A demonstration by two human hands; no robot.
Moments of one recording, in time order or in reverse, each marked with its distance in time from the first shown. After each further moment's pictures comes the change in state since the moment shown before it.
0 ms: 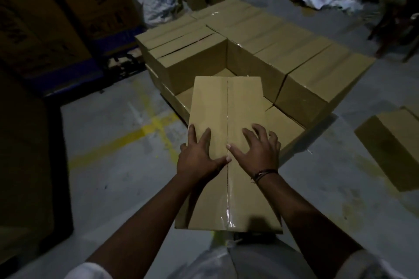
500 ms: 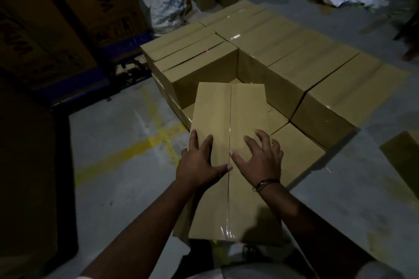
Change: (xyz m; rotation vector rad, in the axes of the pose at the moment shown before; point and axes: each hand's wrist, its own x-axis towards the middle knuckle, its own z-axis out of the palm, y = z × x) left_hand 0.140 -0.015 -0.026 0.064 -0.043 0.008; right_hand 0.125 -0.025 0.052 0.001 -0.003 -0.002
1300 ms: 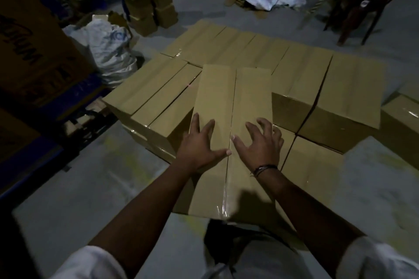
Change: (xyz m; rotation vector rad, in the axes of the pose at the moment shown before) left_hand 0.339 -0.102 -0.130 0.071 -0.153 0.455; right_hand 0.239 -0.165 0.095 0.038 0.197 0.404
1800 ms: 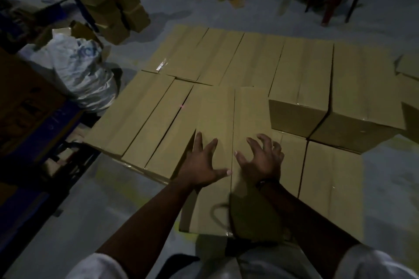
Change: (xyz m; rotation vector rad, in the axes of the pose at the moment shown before) left_hand 0.160 -0.077 -0.009 -0.004 -0.323 0.070; right_hand 0.108 -0.032 0.099 -0.029 -0.114 0.217
